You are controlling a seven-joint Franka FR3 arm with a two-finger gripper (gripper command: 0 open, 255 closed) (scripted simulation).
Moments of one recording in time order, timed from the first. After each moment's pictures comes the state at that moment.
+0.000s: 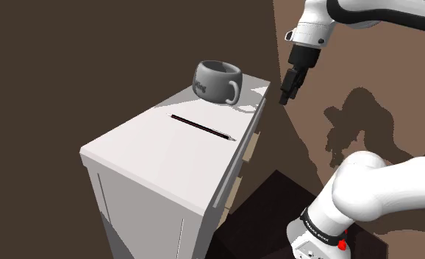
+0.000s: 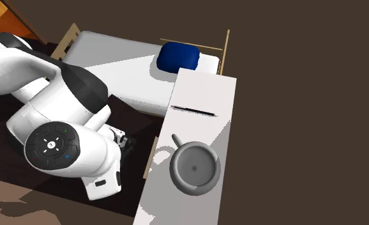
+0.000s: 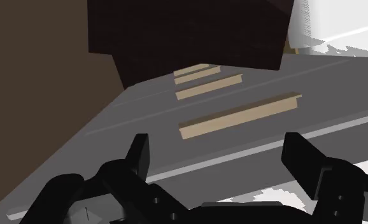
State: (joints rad) arm 0.00 -0.80 -0.04 -2.30 0.01 1.44 -0.13
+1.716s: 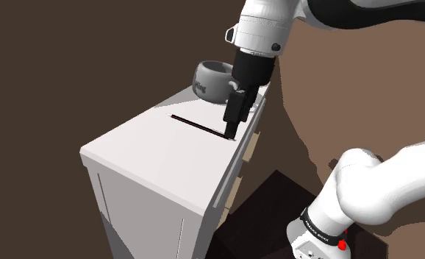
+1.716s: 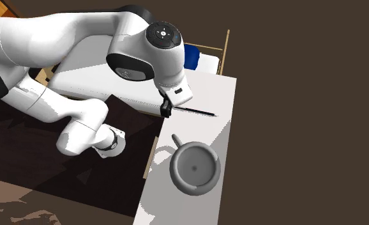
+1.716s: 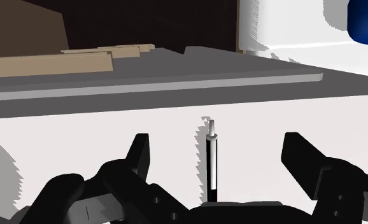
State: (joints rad) arm 0.18 -0.60 0.38 -2.17 0.26 1.58 0.17
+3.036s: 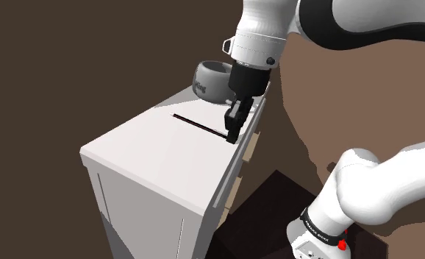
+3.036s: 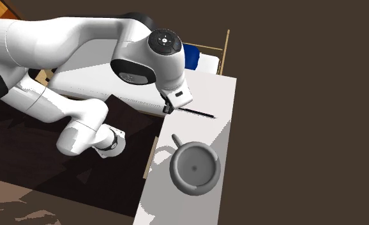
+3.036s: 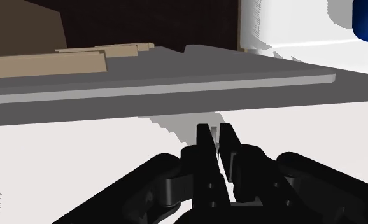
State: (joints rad) arm 0.19 -0.61 0.39 -2.23 0.27 1.64 0.17
